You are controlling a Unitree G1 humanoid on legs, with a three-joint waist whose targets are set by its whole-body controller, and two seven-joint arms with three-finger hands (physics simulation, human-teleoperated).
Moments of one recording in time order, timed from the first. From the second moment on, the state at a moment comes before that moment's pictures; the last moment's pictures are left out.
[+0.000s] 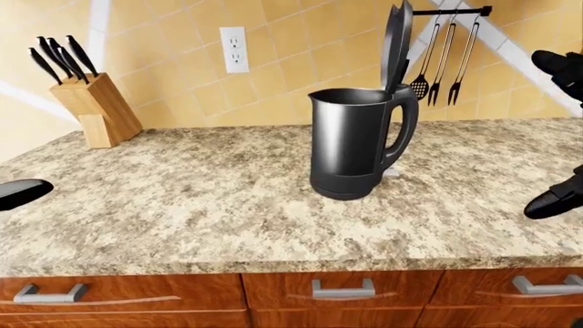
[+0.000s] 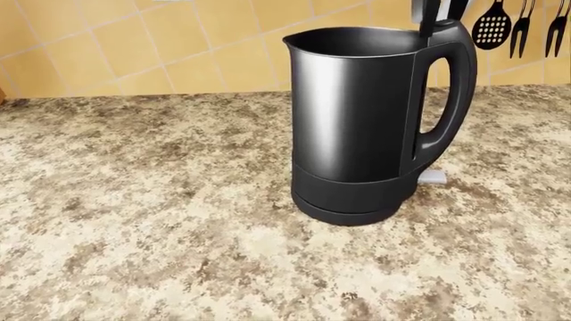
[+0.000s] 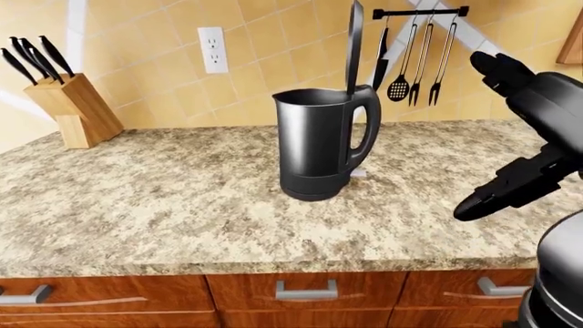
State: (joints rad) left arm -0.14 0.55 0.91 -0.66 -0.48 0.67 0.02; right arm -0.53 -0.81 -0.43 -0.60 -0.80 0.80 1.29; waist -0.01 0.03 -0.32
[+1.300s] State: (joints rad) left arm -0.14 0.53 0.89 -0.66 -0.45 0.66 0.01; right arm -1.12 -0.64 -0.13 0.24 -1.14 0.29 1.28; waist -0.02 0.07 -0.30
